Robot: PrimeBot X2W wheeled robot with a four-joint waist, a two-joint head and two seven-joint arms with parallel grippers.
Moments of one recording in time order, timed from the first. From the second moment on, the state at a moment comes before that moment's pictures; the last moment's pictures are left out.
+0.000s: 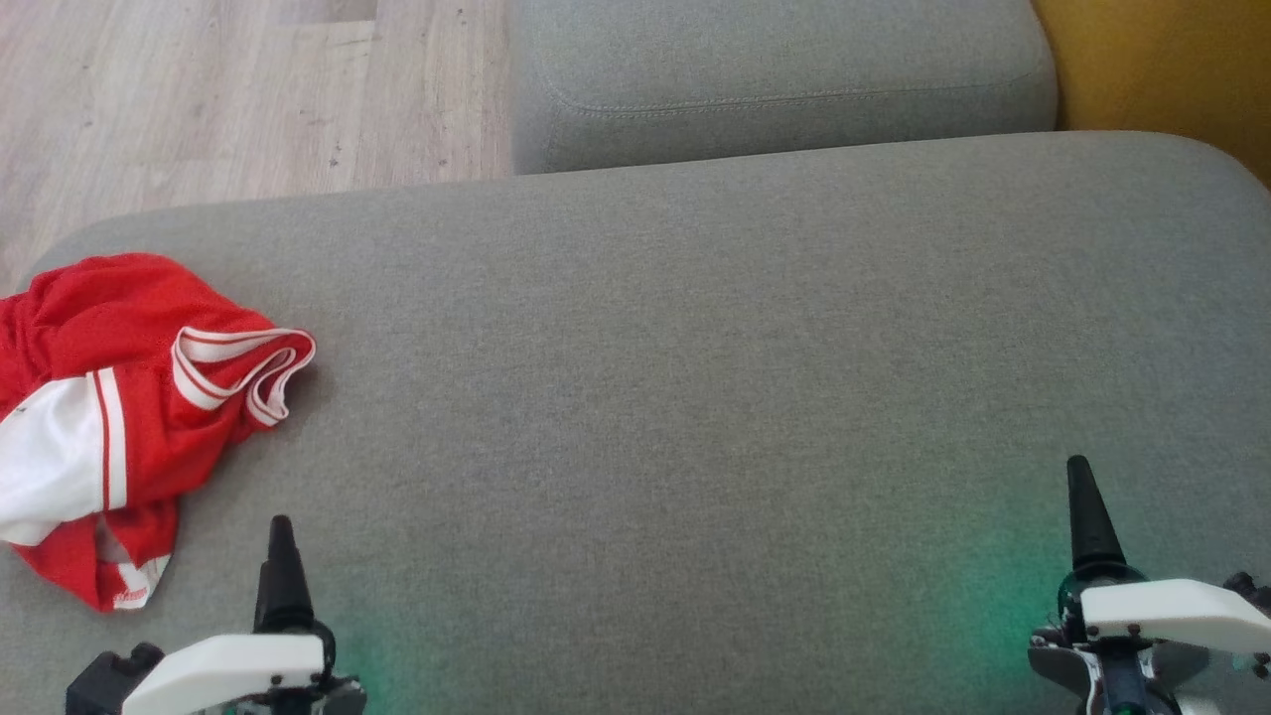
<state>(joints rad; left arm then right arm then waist) 0.01 0.04 0.01 0.31 -1.22 -0.07 0.01 0.01 -0.04 -0.07 0.33 1.20 0.12 0.01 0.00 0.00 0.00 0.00</state>
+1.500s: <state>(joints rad) 0.03 0.08 -0.10 0.24 -0.62 -0.02 -0.12 -0.01 -0.04 -0.01 0.33 0.66 0.12 -0.11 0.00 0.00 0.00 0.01</state>
